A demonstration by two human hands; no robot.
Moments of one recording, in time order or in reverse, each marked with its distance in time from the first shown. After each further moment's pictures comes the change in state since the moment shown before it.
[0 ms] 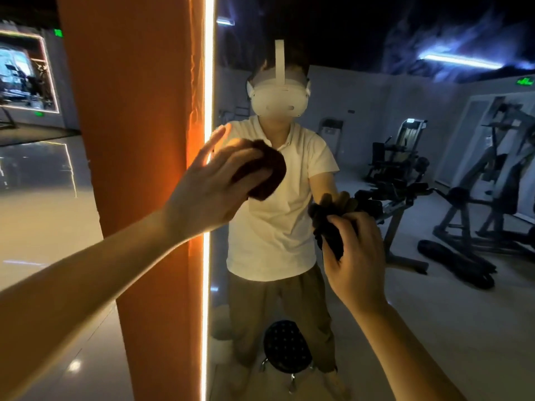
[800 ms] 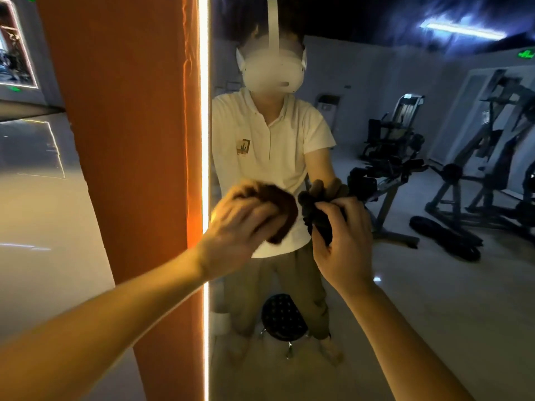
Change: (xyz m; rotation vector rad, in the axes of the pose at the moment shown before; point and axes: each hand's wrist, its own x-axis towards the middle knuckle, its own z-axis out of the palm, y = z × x) left_hand -0.070 0.108 0.034 -0.185 -0.044 -0.092; right_hand -0.025 -0.017 0.013 0.024 -0.046 0.019
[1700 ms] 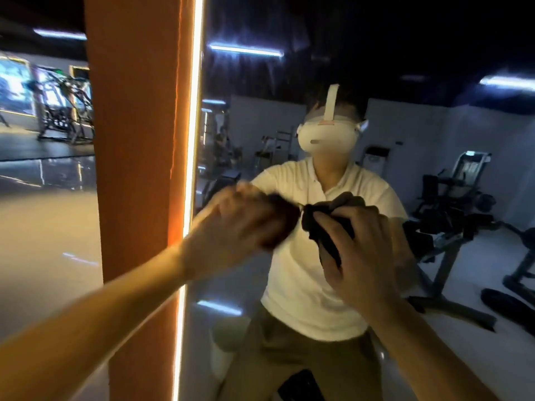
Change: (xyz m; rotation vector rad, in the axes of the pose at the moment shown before) left_hand -0.047 0.042 0.045 0.467 -0.029 0.130; right_hand -0.058 0.070 0.028 0.017 0.083 -0.439
